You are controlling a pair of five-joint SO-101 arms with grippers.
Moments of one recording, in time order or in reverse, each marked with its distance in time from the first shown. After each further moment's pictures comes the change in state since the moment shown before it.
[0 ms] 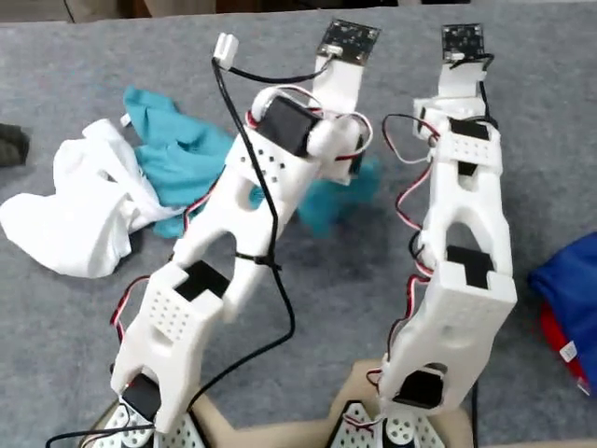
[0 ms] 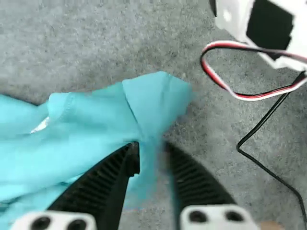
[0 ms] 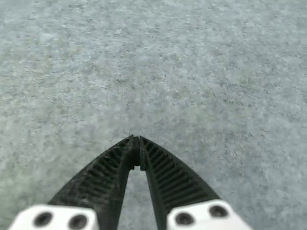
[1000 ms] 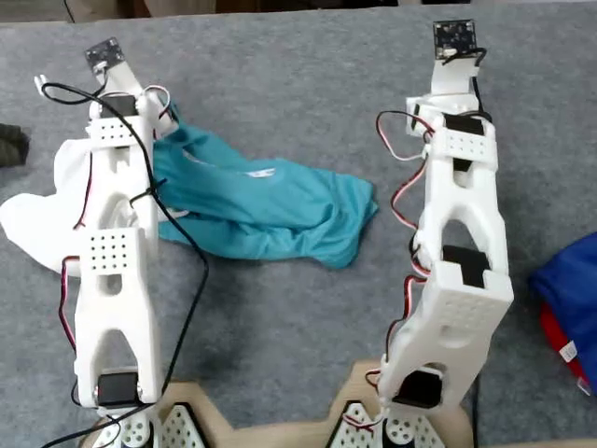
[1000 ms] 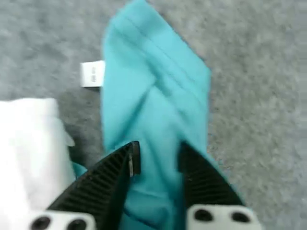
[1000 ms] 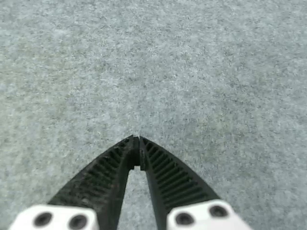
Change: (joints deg) left arm -40.0 33.3 -3.1 -30.1 10.4; right arm -1.4 0.0 -2.0 3.5 0.0
